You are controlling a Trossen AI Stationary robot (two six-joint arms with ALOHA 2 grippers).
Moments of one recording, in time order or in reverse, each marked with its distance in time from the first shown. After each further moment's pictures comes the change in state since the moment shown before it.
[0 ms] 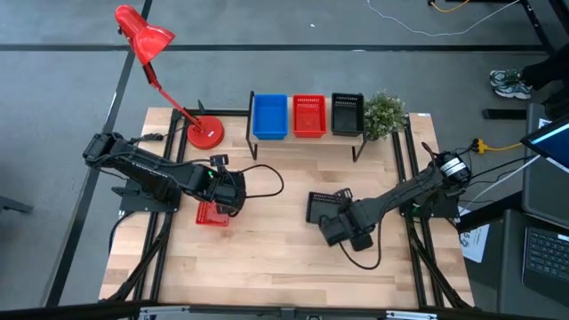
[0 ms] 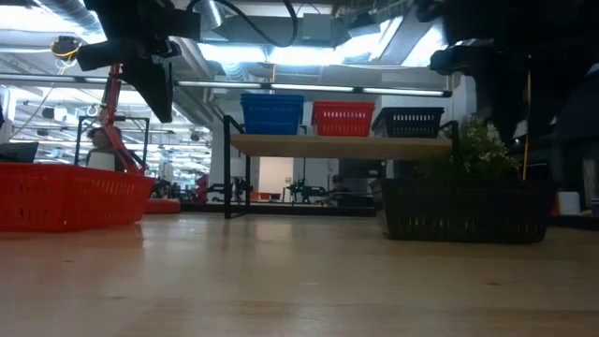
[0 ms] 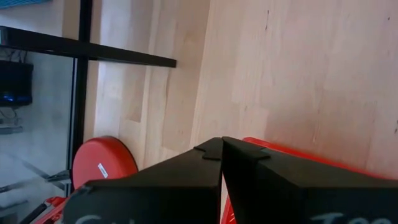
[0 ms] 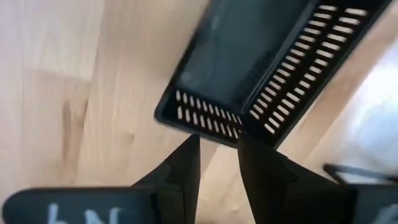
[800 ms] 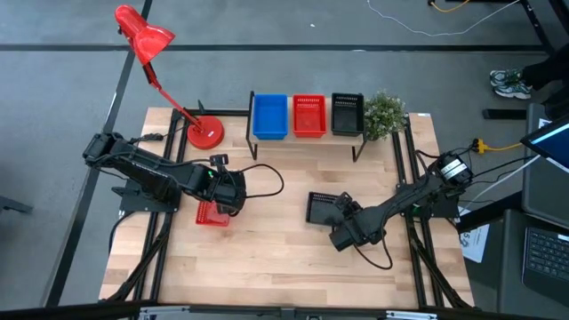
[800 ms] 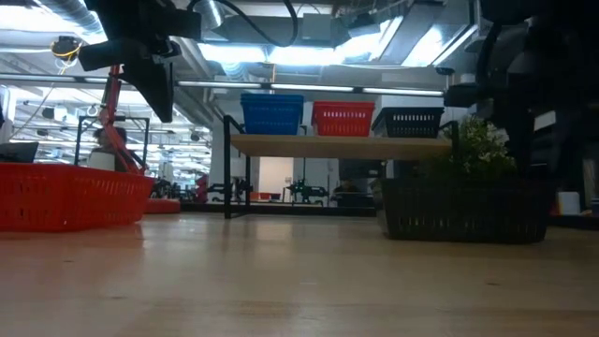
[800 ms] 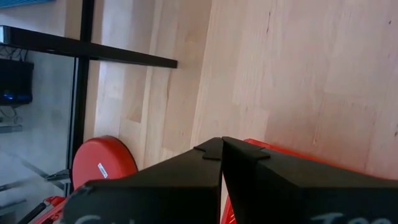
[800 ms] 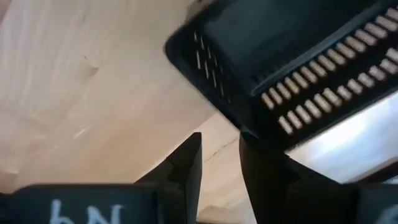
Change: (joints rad) left arm 0.000 0.000 0.000 0.003 -0.004 -0.008; right arm 0.048 0.000 -0.208 0.082 0.113 -0.302
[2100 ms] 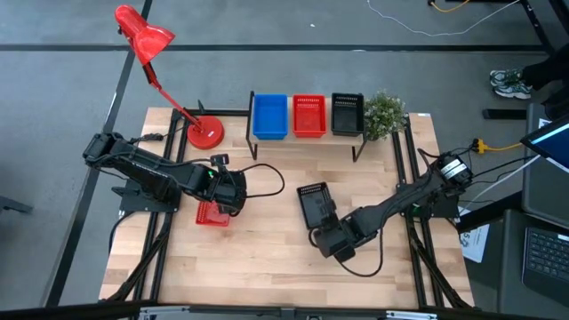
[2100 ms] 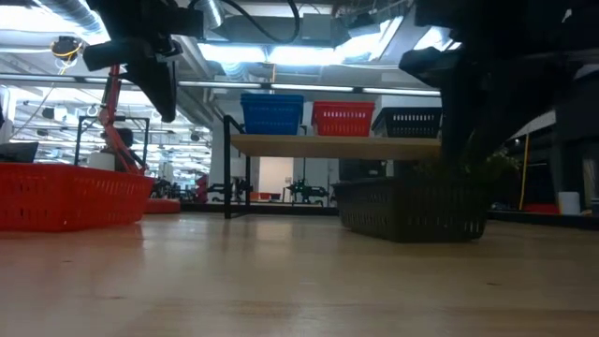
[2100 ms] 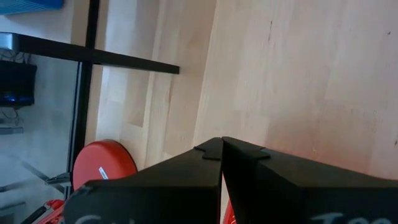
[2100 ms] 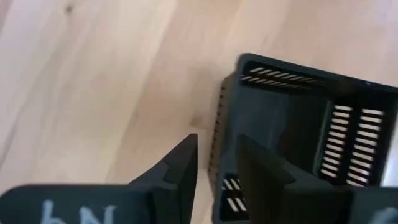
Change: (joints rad) left arm 0.000 0.000 0.000 0.020 -0.013 0.000; right arm -0.001 0.001 0.076 0.425 -0.009 0.264
